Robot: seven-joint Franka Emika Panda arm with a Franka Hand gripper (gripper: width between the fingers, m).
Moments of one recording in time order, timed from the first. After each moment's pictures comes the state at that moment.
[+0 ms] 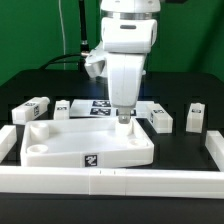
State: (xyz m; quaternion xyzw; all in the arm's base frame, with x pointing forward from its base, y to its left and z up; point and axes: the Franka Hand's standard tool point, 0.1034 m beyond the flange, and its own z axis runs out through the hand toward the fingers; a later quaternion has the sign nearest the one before) arm 0.532 -0.018 0.067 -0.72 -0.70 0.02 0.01
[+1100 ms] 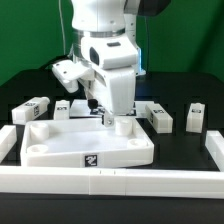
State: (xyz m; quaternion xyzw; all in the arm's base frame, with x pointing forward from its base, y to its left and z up) arm 0.470 -0.059 0.034 -0.55 -0.83 0.03 0.05
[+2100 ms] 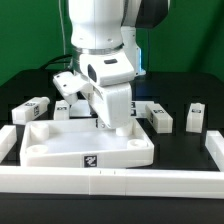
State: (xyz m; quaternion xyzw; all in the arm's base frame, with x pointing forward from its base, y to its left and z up) arm 0.461 -0.063 0.014 -0.56 -0.83 0.04 0.06
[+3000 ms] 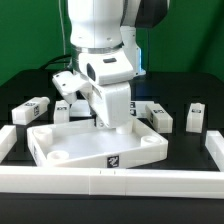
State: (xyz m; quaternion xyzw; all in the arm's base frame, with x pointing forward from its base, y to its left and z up) arm 0.467 -0.054 0.015 -0.60 -0.80 0.04 0.06
